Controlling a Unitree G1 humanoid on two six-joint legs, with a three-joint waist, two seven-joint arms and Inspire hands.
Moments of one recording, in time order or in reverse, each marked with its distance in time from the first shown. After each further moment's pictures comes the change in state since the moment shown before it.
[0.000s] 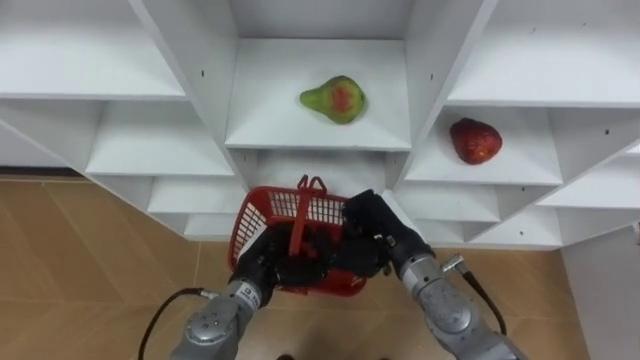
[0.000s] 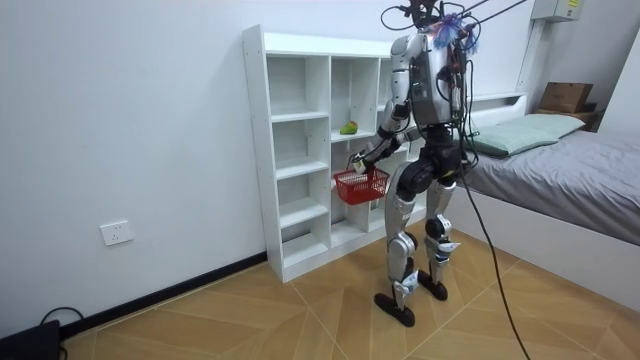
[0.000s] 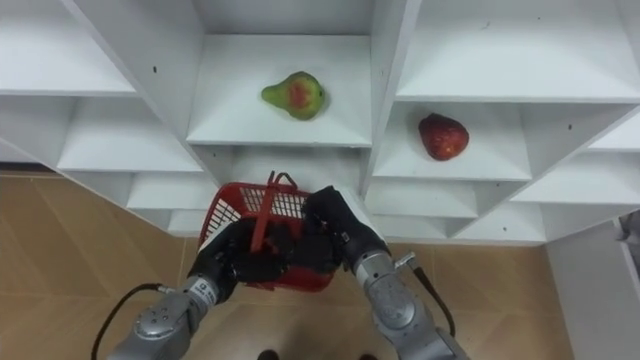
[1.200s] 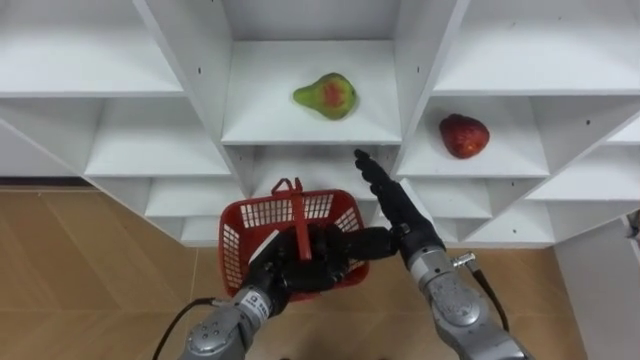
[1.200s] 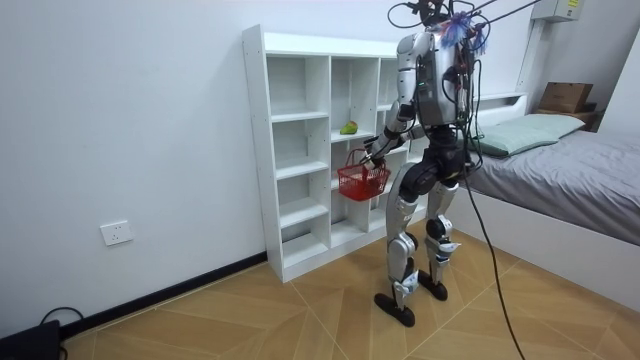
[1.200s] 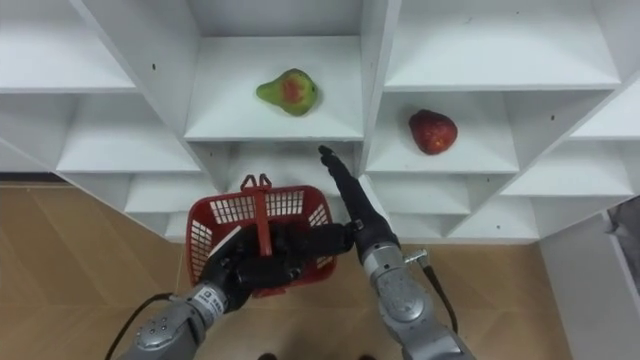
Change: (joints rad) left arm 0.058 0.013 -0.073 -0.098 -0.184 0.007 -0.083; right arm -0.008 -0.008 -0.006 -0.002 0.161 -0.038 -0.008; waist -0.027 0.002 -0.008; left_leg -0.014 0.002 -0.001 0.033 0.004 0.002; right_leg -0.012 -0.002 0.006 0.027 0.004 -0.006
